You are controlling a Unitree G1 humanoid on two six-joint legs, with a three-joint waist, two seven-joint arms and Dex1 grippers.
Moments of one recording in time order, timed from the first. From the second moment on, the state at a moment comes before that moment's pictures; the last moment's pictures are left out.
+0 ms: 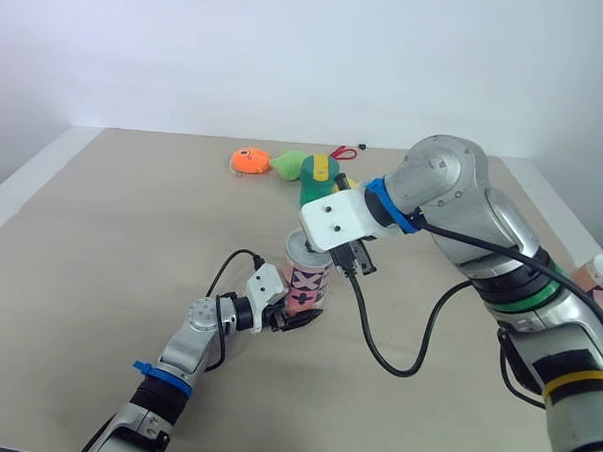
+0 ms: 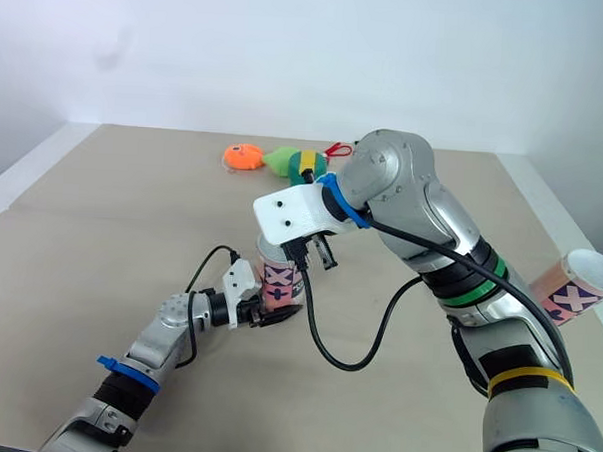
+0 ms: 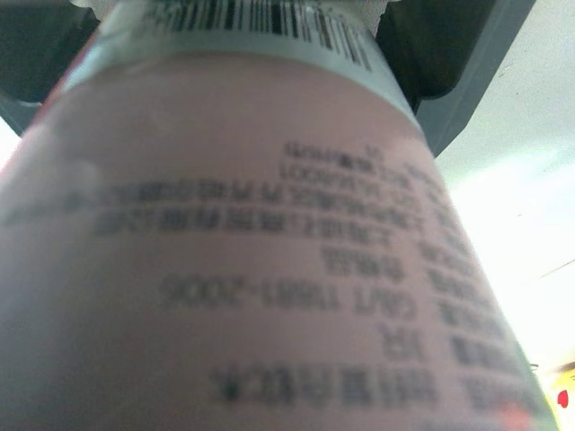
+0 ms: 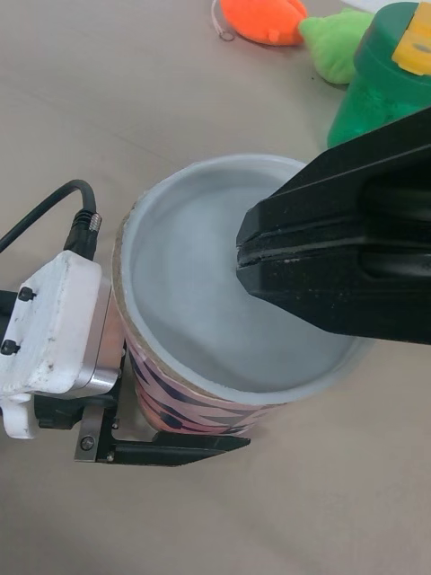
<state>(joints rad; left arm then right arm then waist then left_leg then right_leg) -0.33 0.18 -0.26 0.28 -0.13 0.00 -0.87 -1.08 -0.64 0.54 -0.15 -0.22 0.41 1.54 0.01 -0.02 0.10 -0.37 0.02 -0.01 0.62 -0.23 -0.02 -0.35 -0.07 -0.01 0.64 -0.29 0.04</state>
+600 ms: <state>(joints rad) -0.32 0.19 -0.27 0.29 -0.13 0.01 -0.88 -1.05 -0.59 0.54 -0.12 -0.22 0.43 1.54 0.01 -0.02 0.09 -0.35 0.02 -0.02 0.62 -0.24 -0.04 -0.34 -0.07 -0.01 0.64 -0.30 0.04</state>
